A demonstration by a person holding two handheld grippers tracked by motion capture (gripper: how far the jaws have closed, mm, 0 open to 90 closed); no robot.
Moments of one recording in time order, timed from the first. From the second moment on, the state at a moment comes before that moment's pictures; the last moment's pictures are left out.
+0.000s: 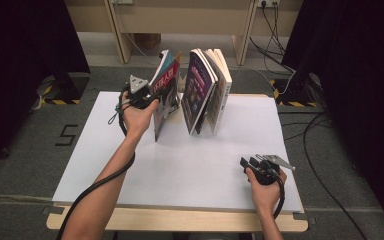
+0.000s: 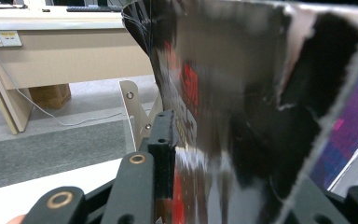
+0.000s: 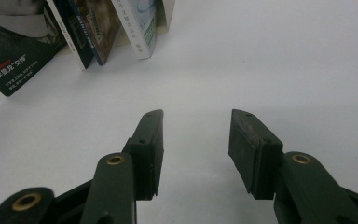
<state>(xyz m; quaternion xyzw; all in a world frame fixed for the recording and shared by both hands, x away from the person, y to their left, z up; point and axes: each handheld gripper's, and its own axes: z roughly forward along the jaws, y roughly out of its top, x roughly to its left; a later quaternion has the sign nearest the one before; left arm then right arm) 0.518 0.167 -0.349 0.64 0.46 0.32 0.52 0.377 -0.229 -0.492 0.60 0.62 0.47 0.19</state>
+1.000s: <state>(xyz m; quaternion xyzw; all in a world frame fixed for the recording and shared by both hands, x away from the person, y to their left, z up) 0.524 0.165 -0.338 0.63 0.47 0.30 0.54 0.377 -0.233 -0.491 0.60 0.62 0.47 0.19</state>
